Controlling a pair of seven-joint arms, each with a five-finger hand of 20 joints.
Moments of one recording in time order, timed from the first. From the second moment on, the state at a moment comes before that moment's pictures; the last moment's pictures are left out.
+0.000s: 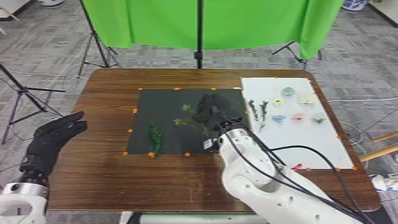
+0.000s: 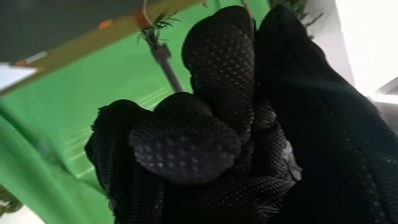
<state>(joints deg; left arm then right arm) 127.4 -60.2 -108.4 -114.1 61.7 2.4 10.9 -70.9 -61.6 36.3 -105.2 -129.0 12.6 36.3</state>
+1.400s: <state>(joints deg) 127.2 -59.9 -108.4 -114.1 62.1 0.3 9.9 -71.3 -66.8 35.8 -100.7 -116.7 13.8 37.0</state>
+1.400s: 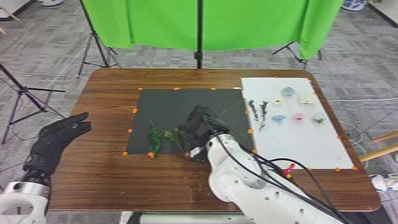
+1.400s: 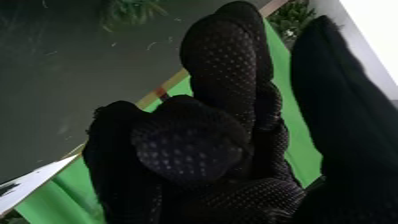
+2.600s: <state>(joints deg) 127.0 -60.4 -108.8 -114.0 62.3 -0.9 9.2 -88.0 -55.2 53.5 -117.3 -84.5 -11.2 29.8</state>
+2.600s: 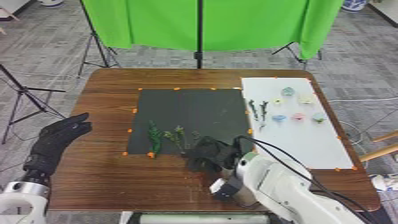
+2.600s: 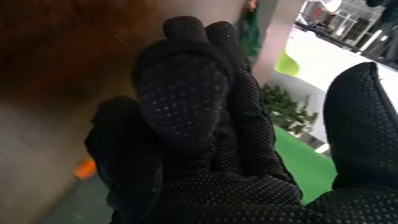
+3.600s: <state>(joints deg) 126.3 -60.5 -108.4 -113.8 62.3 -1.4 8.9 -84.2 -58.2 50.7 -112.4 -86.4 -8.0 30.1</state>
